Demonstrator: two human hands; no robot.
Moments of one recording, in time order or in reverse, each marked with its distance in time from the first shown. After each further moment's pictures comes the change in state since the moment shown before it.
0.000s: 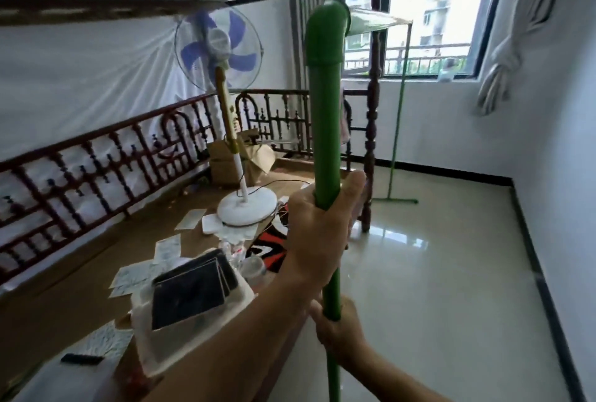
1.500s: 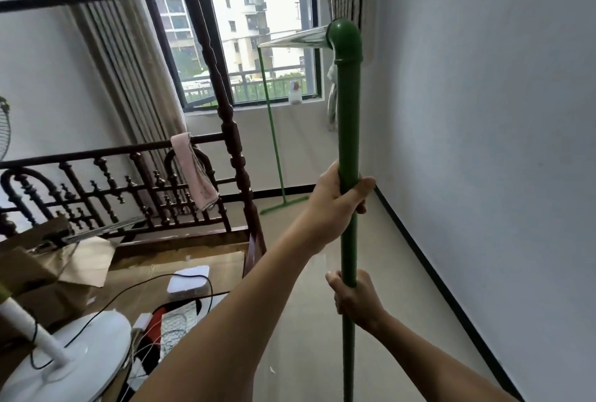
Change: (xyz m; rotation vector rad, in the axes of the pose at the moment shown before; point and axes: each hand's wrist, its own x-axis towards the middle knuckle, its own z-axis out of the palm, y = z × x) left_hand 0.431 -0.193 0.217 0.081 -0.849 0.033; right_hand 0.404 0.058 -0.278 -0.232 0.548 0.046
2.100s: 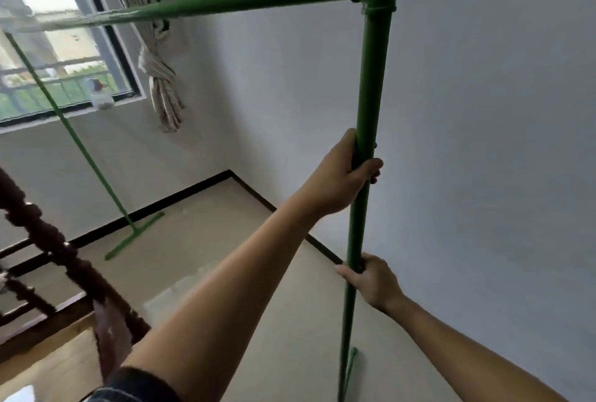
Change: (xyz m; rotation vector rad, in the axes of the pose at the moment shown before) left_hand 0.100 0.001 0.150 0.002 -0.619 0.208; right_hand -0.047 0.048 -0.167 -0.366 0.547 0.420
